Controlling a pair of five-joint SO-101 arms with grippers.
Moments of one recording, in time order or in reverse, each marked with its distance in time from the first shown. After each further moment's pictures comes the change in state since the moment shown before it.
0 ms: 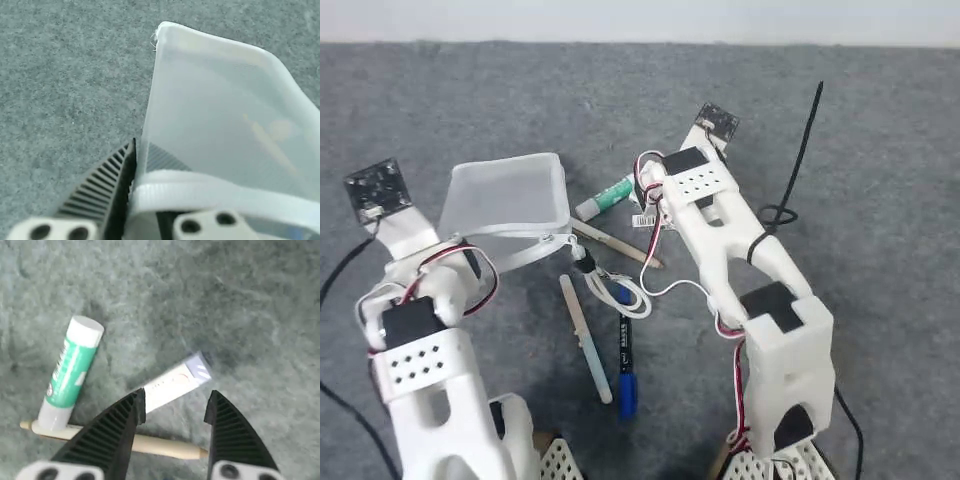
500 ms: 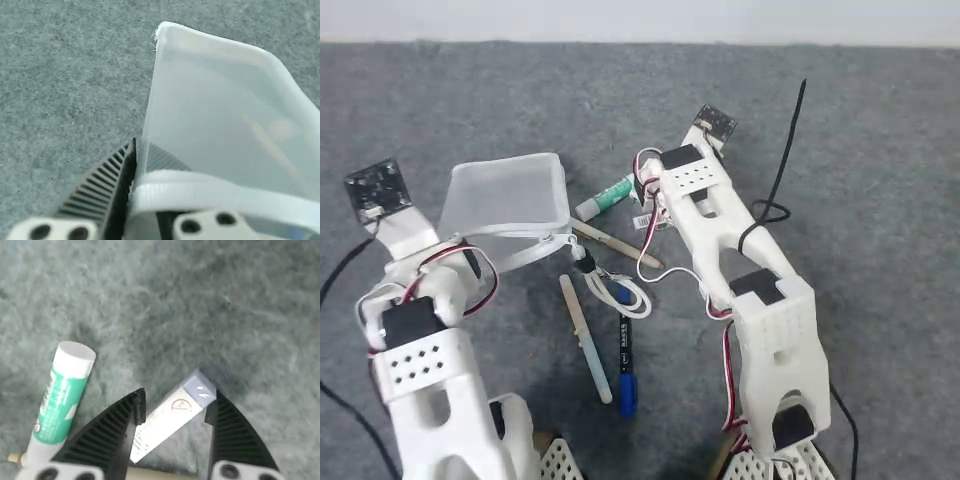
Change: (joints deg) left arm 0.0 0.0 0.0 0.0 0.0; right arm 1.1 10.3 -8.8 0.0 -0.3
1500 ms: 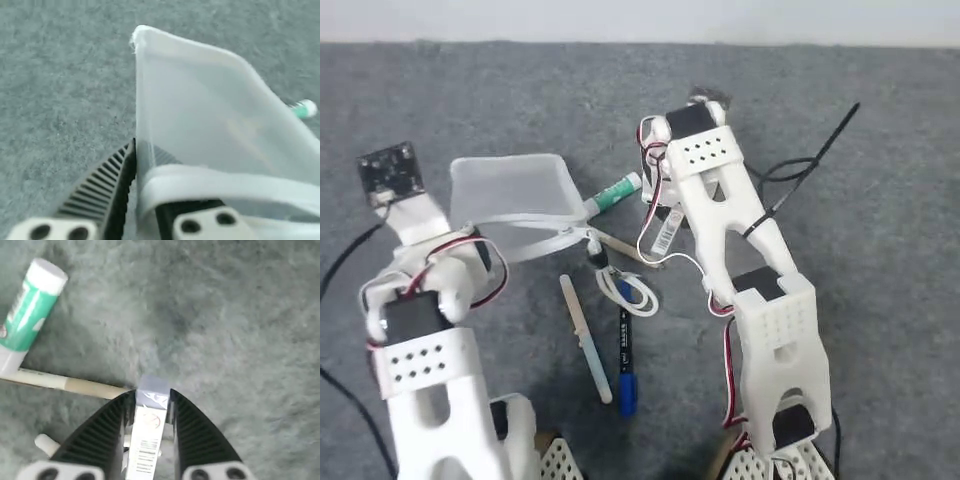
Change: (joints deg) left arm 6.0 0.0 -8.7 7.3 -0.1; right arm 1.2 0.9 -23.2 36.8 16.7
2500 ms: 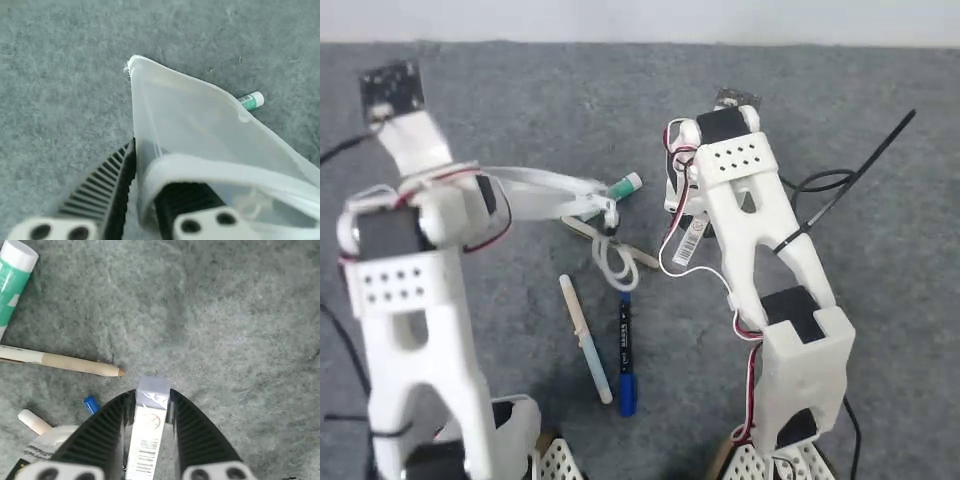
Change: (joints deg) left arm 6.3 26.4 -39.8 21.8 3.8; right arm 3.0 -17.0 18.1 -1.2 0.7
